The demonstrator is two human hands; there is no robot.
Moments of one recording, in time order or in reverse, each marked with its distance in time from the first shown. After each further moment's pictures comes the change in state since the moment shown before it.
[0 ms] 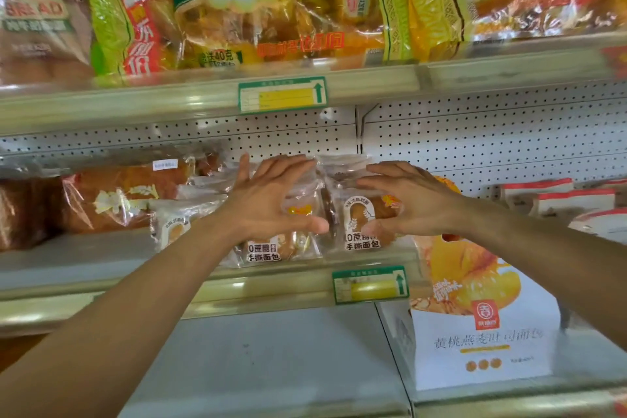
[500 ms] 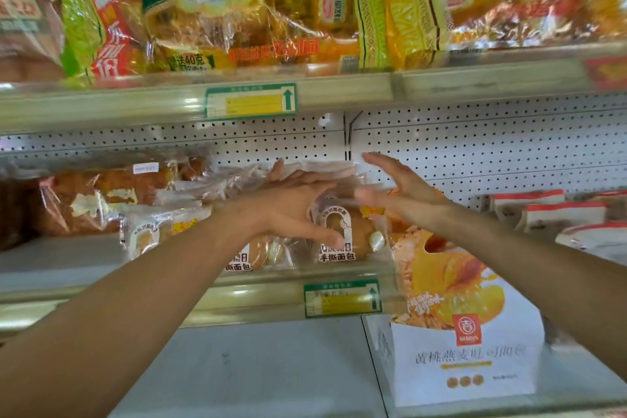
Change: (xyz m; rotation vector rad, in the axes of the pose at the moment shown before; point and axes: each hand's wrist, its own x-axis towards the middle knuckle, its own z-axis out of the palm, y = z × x) left_hand 0.047 0.049 0.002 0.073 -0.224 0.107; right_hand -0.002 0.027 -0.001 0.741 0.128 0.133
